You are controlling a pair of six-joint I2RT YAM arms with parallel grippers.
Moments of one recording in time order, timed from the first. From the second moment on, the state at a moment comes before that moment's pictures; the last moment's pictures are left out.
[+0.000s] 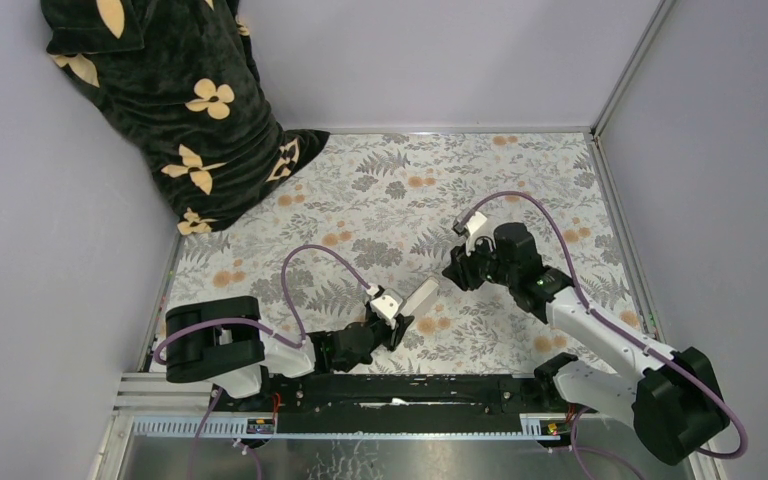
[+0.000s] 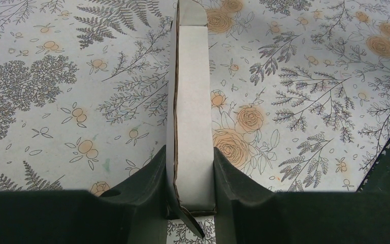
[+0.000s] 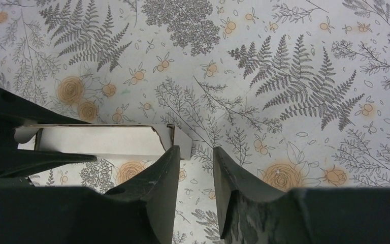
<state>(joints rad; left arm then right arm) -1.29 1.55 0.25 1.00 -0.50 -0.26 0.51 1.06 0.58 -0.11 -0.35 -0.06</state>
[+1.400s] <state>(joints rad) -1.29 1.56 0.27 0.99 -0.50 -0.26 0.55 1.08 0.50 0.04 -0.43 -0.07</state>
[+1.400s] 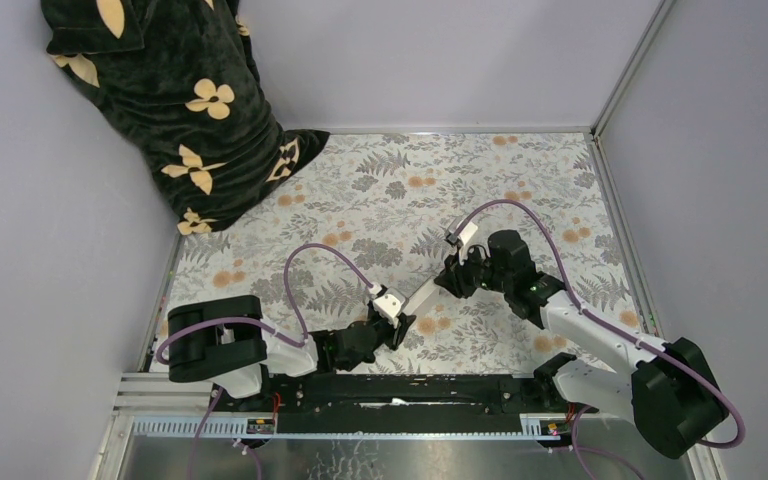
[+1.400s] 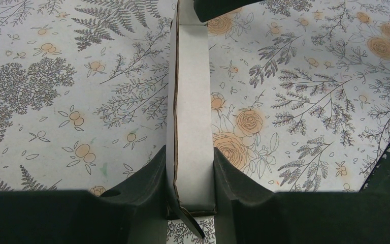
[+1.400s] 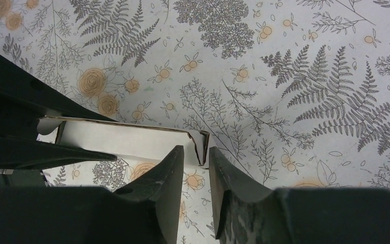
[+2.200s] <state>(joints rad) -1.29 1.56 0.28 0.99 -0.49 -0.27 0.55 1.10 0.47 0.10 -0.43 -0.06</state>
